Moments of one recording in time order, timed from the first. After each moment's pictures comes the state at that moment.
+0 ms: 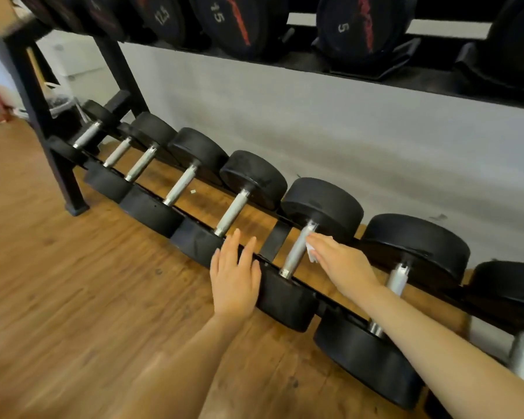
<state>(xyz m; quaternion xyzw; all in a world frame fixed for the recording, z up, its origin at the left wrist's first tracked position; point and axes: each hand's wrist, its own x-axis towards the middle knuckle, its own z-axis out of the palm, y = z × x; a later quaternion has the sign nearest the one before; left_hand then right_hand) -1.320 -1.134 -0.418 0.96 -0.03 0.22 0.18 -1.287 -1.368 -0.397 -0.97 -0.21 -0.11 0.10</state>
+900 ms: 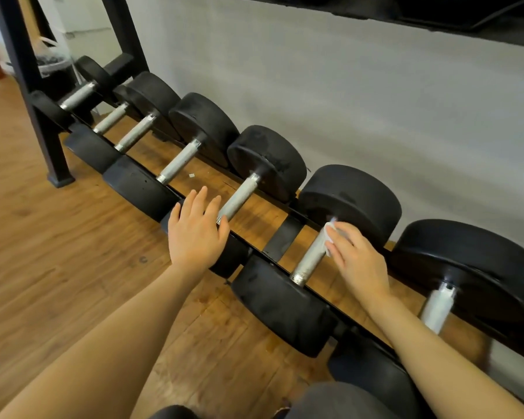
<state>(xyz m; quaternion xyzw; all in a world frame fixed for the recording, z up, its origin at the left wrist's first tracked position) -1.222 -1.055 -0.435 0.98 0.04 0.19 0.09 -1.237 -1.364 -0.462 -0.94 -0.18 -0.28 0.11</state>
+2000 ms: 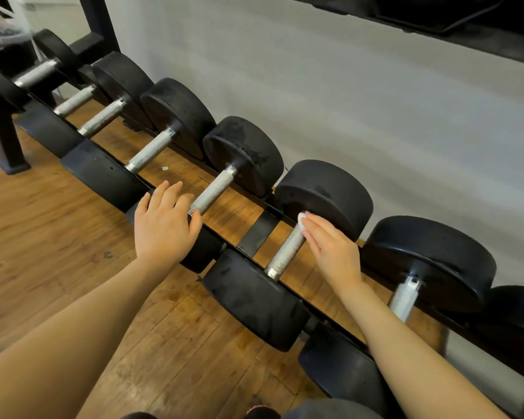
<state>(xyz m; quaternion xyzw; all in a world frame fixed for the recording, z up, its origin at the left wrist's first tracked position) -1.223 -1.053 -0.438 0.96 0.01 0.25 0.09 -1.225 -1.368 -0.458 -0.93 -0.19 -0.27 0.14</state>
